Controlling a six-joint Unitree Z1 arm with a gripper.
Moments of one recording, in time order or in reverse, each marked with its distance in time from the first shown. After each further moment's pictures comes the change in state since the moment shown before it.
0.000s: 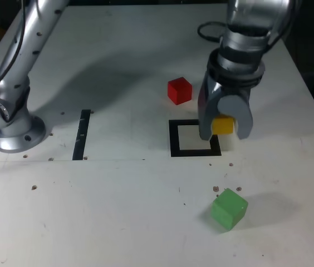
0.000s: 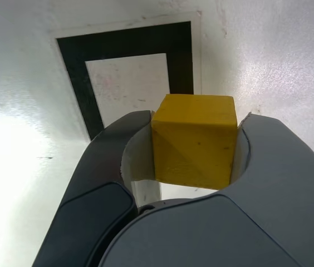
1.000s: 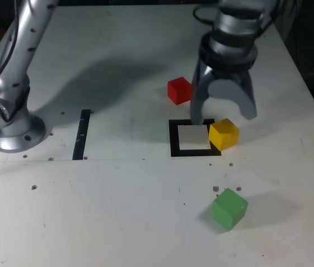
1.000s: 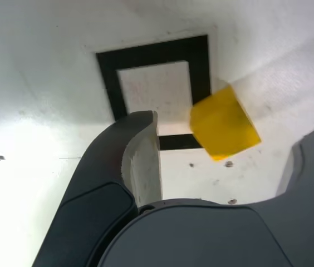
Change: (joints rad) arm 0.000 -0.084 -0.005 0.093 0.076 0.040
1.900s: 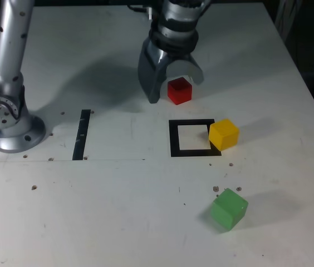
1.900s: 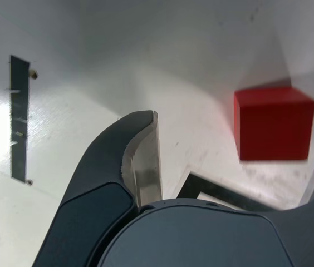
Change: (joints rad) arm 0.279 -0.123 0.411 -0.198 0.030 -0.234
